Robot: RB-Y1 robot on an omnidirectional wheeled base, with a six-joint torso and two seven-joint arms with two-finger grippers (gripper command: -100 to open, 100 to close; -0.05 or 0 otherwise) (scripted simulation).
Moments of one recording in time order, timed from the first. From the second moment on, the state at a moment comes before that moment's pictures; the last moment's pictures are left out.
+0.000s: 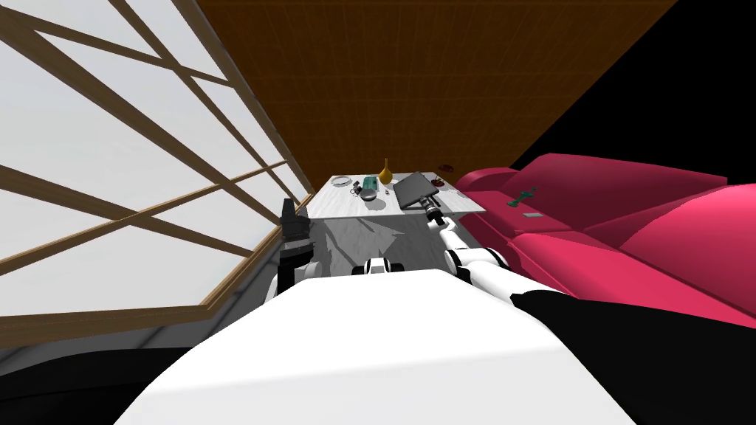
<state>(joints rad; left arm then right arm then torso) 0.50 0.04 0.06 -2.23 0.00 -0.42 -0.14 -0.48 -0.46 -0.09 -0.71 0.19 -0.45 0.40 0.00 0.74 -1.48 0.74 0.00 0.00</state>
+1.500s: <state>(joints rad) 0.50 0.04 0.06 -2.23 0.00 -0.42 -0.14 -0.50 -0.48 -0.04 -0.73 0.11 -0.42 0.42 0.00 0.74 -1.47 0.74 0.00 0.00</state>
